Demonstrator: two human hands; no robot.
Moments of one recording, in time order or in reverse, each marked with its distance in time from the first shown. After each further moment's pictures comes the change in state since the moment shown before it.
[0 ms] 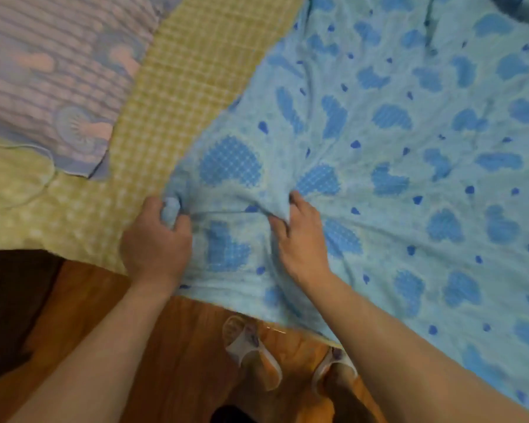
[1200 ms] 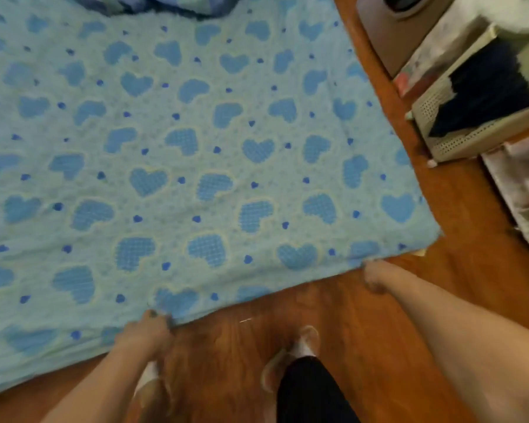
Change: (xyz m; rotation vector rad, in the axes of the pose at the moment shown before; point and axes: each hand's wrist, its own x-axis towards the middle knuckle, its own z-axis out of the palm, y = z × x) left_hand -0.469 0.270 0.215 1.045 -1.211 0.511; right_hand -0.509 0.581 -0.344 -0.321 -0.483 0.971
